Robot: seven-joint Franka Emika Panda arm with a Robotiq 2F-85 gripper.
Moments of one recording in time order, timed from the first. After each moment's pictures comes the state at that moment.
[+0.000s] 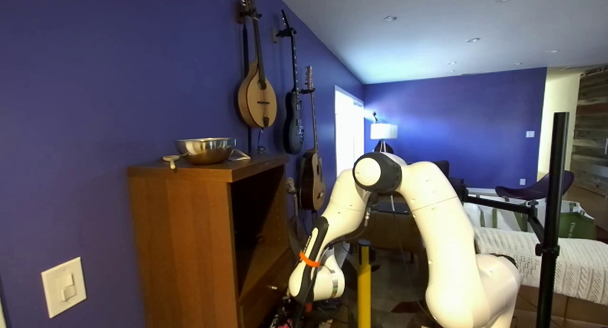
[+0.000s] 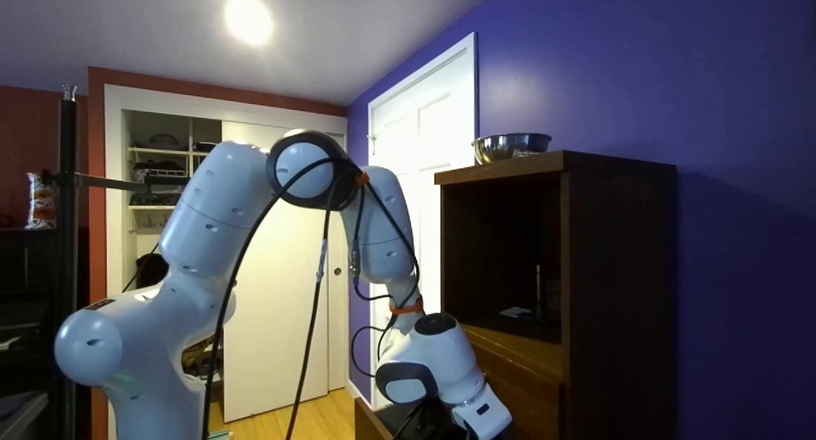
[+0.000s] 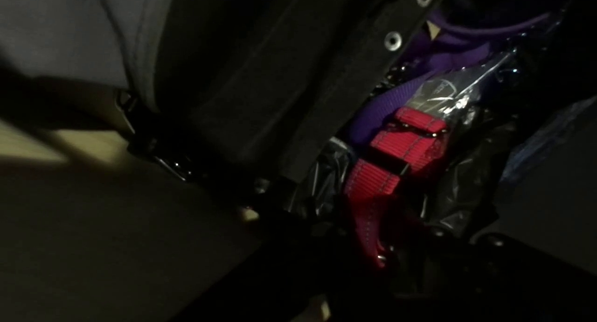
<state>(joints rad) -0.60 0.53 0.37 -2.44 0.36 3.38 0.17</state>
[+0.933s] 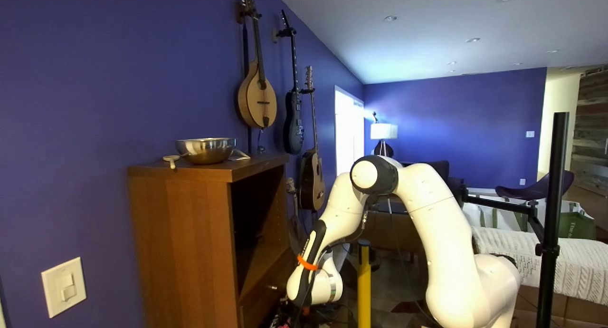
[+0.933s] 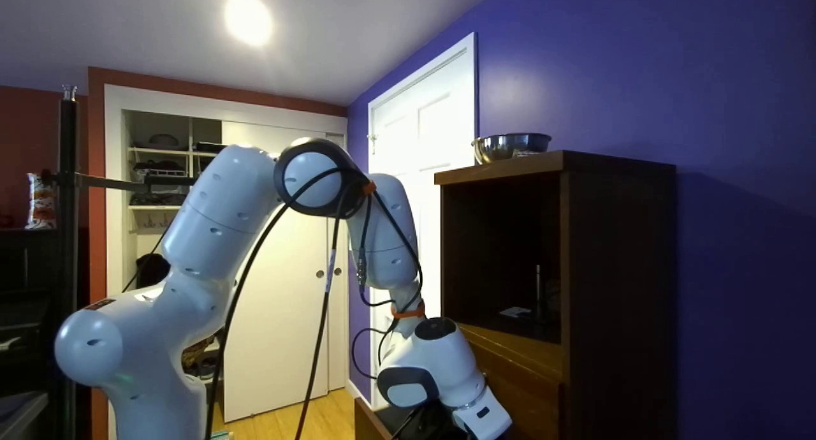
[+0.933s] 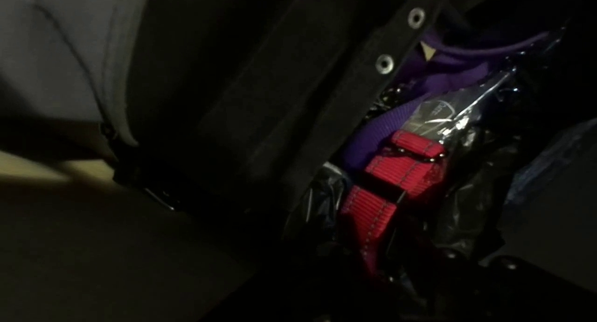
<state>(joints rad) -0.59 0.57 0.38 -2.42 0.36 3.42 0.19</state>
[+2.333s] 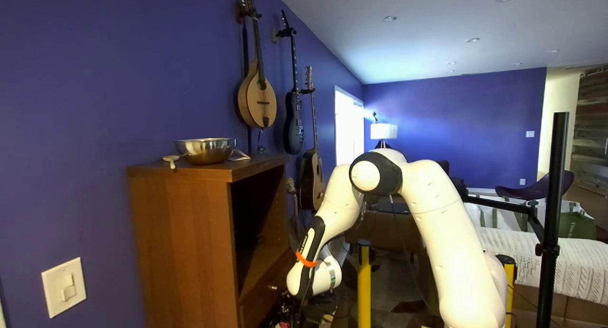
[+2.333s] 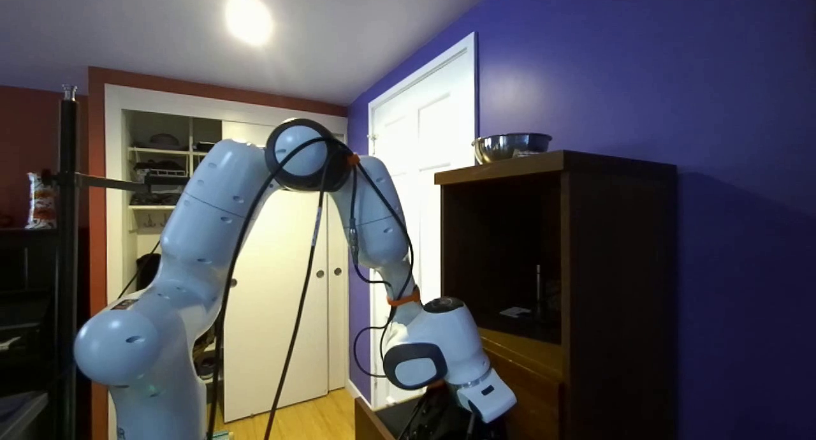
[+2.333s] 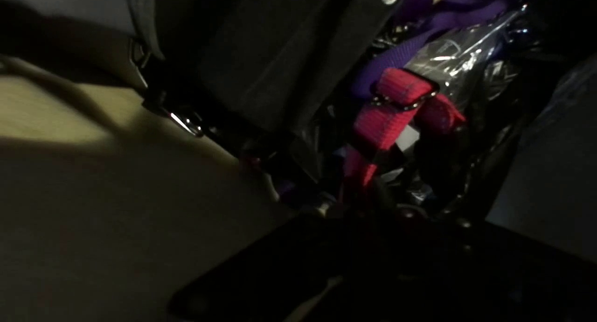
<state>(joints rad) -0.28 0.44 0.06 -2.43 0.32 3.25 0.32</state>
